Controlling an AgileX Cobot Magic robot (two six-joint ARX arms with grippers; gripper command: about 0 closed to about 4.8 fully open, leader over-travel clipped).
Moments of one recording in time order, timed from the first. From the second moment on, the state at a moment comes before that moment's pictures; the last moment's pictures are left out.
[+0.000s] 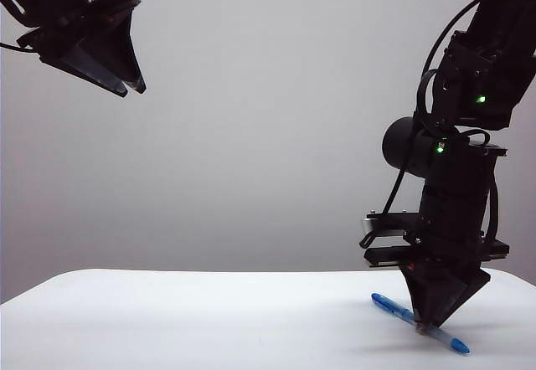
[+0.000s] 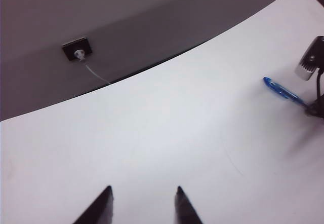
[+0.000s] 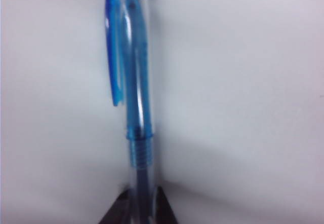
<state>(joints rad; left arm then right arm) -0.28 1.34 1.11 -0.46 0.22 0.16 0.35 2.01 1.11 -0.39 -0.04 0.01</state>
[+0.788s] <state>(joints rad) -0.28 1.34 1.11 -0.22 0.44 0.10 0.35 1.73 1.38 -0.65 -0.46 0.02</state>
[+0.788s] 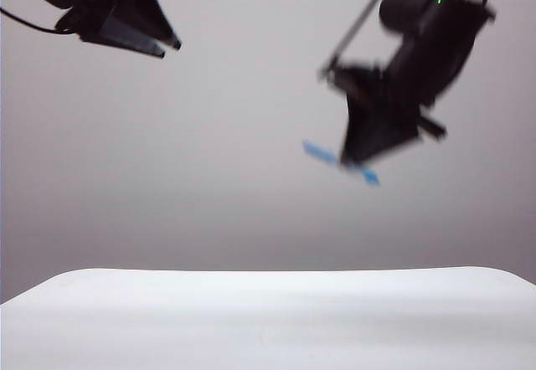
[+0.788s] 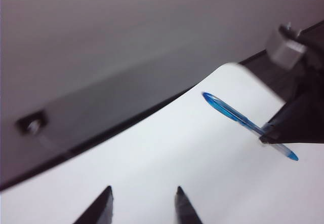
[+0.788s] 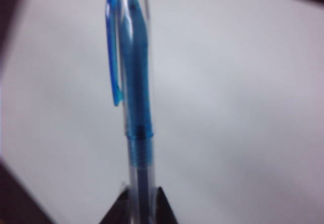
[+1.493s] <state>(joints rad) -0.20 1.34 1.11 0.39 1.41 -0.05 0.35 1.41 1.41 -0.59 -1.26 0.02</state>
